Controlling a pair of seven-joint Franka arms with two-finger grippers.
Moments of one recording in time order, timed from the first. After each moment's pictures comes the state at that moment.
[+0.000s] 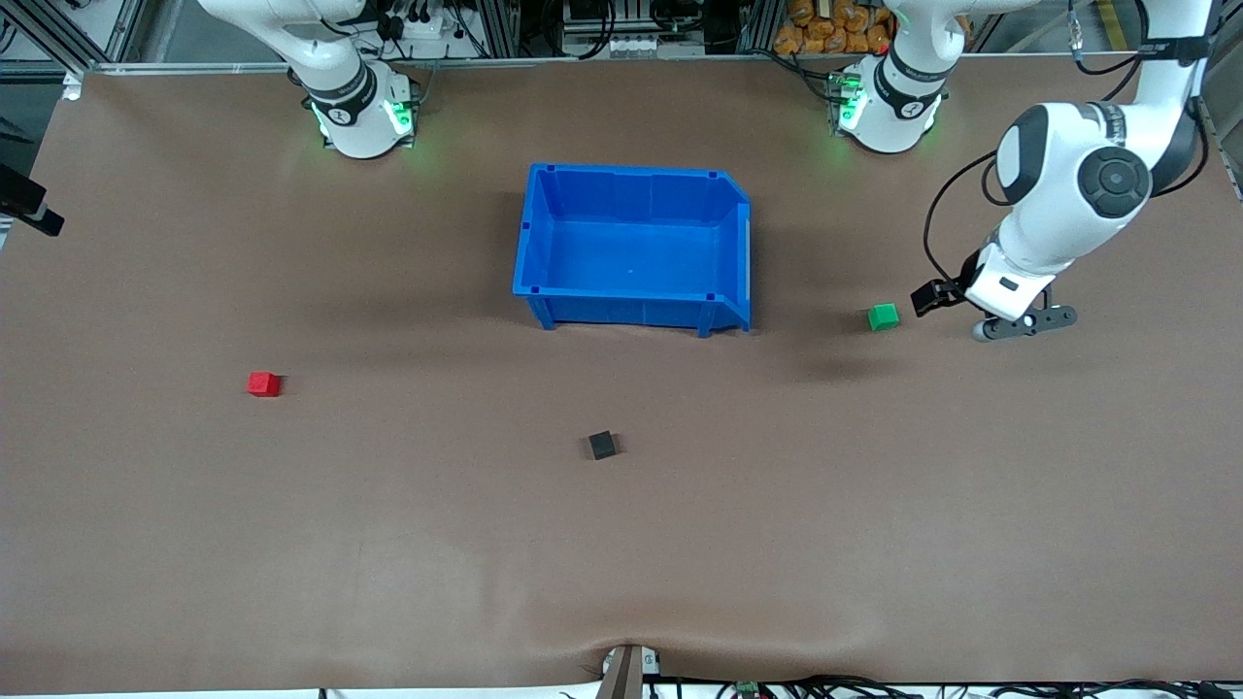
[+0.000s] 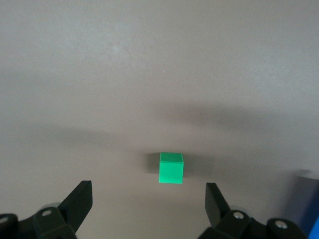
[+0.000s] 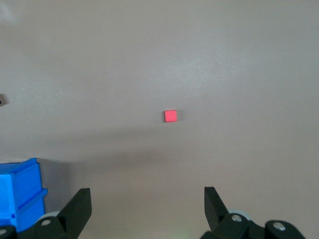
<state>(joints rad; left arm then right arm) 0.01 -0.03 -0.11 -2.40 0.02 2.35 -0.28 0.00 -0.03 -0.15 -1.47 0.02 1.45 -0.06</state>
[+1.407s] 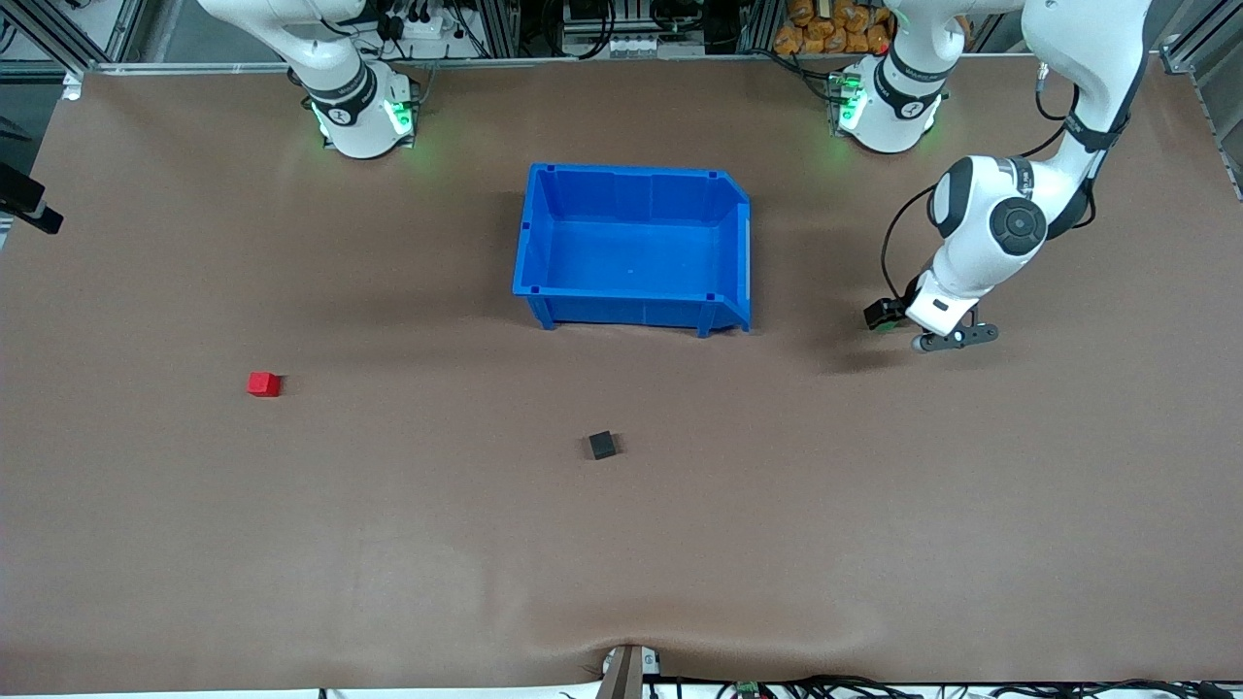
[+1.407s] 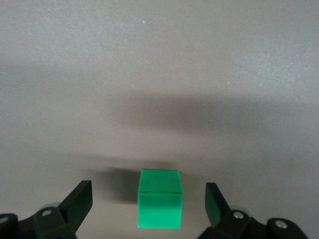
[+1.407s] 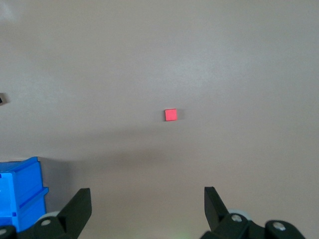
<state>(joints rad) 0.01 0.20 -0.14 -2.52 0.02 2.70 -0.30 0.00 -0.03 -0.15 -1.46 0.03 1.44 -0.06</state>
